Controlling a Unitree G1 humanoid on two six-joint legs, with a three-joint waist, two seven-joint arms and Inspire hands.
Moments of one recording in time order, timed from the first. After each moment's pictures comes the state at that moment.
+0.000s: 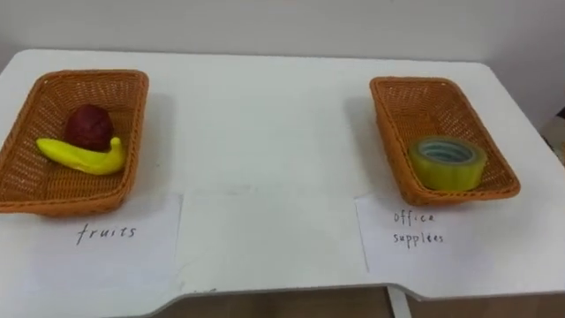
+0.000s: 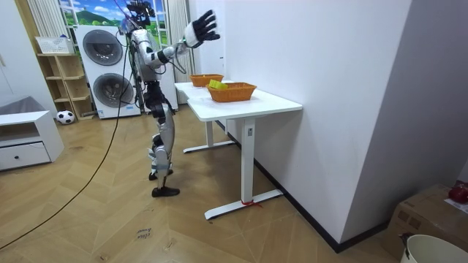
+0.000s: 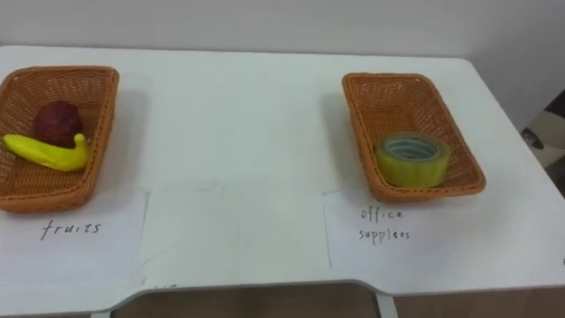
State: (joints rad) left arm 0.36 0.26 0.17 0.85 0.37 0.10 0.15; right arm -0.10 -0.66 -0.60 0.19 0.40 0.04 -0.64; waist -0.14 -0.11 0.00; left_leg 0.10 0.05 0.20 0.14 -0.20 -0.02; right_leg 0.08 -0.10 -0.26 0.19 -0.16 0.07
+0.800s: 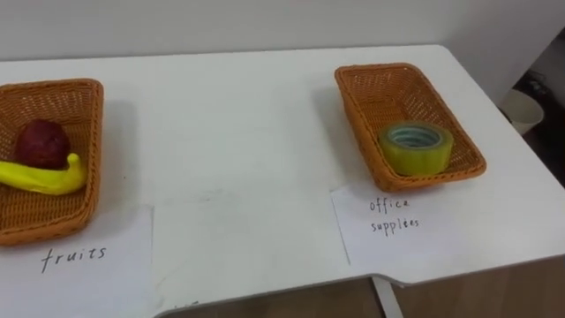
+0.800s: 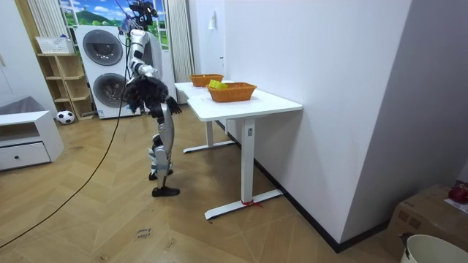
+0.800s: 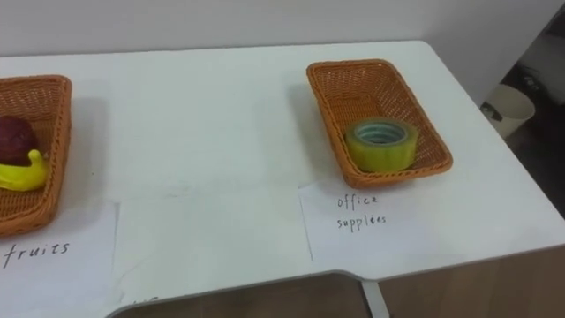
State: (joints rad) left arm 0.35 0.25 0.19 0.78 0.35 0.13 0.17; right arm 0.14 -0.50 -0.74 0.55 0.75 -0.01 -0.83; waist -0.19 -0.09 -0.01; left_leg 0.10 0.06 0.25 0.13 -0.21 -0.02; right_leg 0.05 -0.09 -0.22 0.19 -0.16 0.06
